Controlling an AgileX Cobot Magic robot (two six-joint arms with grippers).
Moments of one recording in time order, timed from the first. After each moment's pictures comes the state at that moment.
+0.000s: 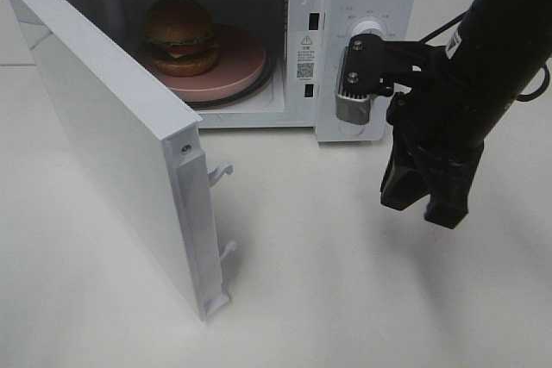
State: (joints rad) left arm 0.01 0.00 -0.52 -0.13 1.09 0.07; right arm 0.49 1.55 -1.04 0.19 0.91 -0.86
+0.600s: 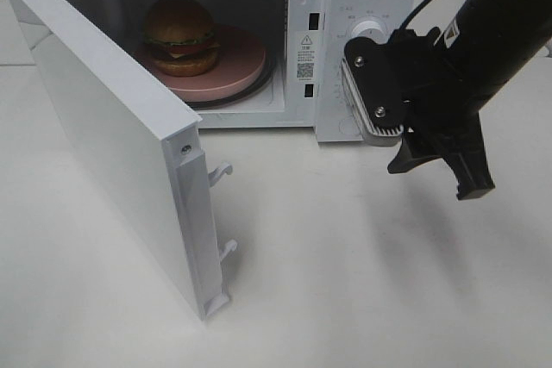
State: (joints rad) left arm 0.01 0.00 -0.52 -0.13 1.09 0.07; right arm 0.49 1.55 -1.04 0.01 0.71 -1.21
